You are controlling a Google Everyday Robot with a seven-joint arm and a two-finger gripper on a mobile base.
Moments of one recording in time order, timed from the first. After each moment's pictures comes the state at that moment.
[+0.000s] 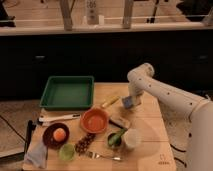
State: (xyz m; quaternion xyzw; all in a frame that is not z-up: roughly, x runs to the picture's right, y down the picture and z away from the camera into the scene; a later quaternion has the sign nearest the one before) arm 0.188 0.065 0.890 -0.25 -0.02 -0.11 0.96
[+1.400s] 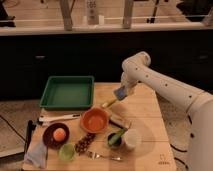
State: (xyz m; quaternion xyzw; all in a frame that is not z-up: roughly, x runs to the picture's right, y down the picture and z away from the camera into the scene) arm 0.128 -0.001 0.850 -0.19 -0.09 -0.21 0.95
